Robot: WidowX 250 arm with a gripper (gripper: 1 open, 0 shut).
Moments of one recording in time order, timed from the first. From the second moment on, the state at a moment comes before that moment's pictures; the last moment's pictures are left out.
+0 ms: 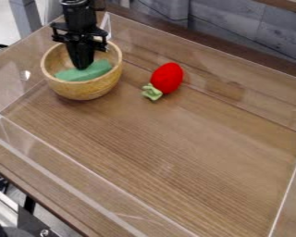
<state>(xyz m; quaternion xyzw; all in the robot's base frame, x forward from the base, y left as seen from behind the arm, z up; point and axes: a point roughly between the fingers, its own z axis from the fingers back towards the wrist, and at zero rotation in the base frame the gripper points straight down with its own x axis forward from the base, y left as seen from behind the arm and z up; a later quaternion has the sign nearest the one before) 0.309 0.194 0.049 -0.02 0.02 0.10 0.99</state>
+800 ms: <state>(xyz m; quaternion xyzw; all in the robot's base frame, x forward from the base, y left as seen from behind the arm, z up) 0.311 0.192 0.047 -0.05 0.02 0.10 0.99</state>
